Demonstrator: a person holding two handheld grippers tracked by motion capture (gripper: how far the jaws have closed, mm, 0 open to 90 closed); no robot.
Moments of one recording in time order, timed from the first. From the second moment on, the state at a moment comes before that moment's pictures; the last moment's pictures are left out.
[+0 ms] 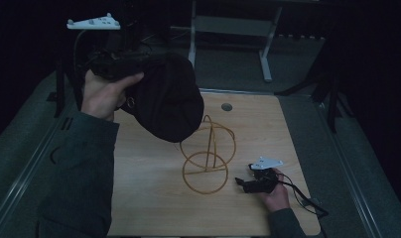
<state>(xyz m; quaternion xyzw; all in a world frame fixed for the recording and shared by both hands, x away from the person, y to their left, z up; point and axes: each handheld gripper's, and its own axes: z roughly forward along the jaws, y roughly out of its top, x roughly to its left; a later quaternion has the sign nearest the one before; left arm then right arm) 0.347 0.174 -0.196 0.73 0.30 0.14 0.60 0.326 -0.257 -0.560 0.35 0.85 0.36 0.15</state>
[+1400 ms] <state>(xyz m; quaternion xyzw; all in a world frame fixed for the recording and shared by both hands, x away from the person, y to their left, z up) 0.348 0.110 -0.153 0.74 0.24 0.14 0.62 0.326 -0.257 -0.560 0.35 0.85 0.36 0.15</state>
